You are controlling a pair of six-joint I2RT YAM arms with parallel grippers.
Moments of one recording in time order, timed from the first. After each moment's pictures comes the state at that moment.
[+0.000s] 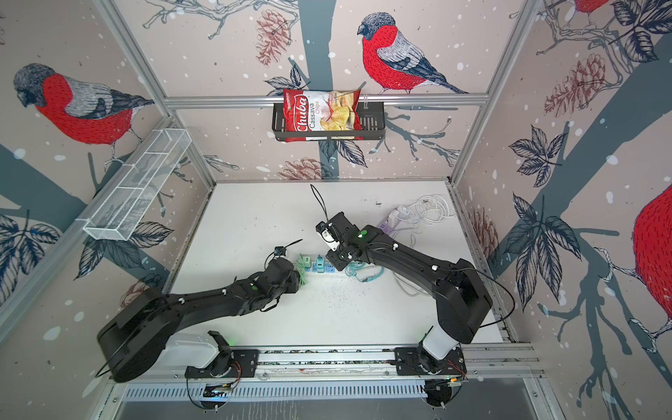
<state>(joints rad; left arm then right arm) -0.75 1.40 0.50 -0.01 -0.27 -0.65 0.85 1.60 1.24 -0.71 0.02 -0.08</state>
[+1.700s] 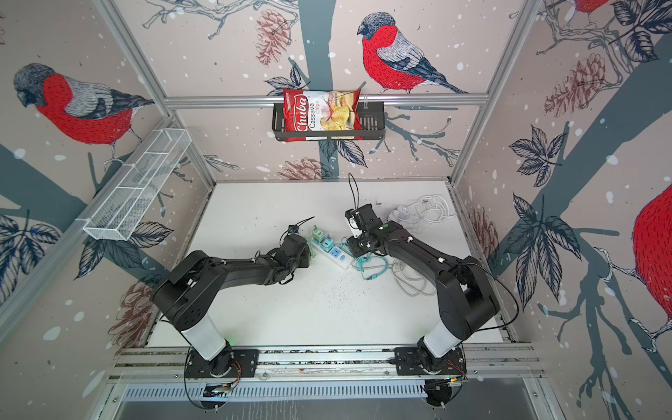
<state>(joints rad) -0.65 1.73 0.76 0.13 -0.29 -0.50 0.62 1.59 1.13 -0.57 -0.07 0.03</state>
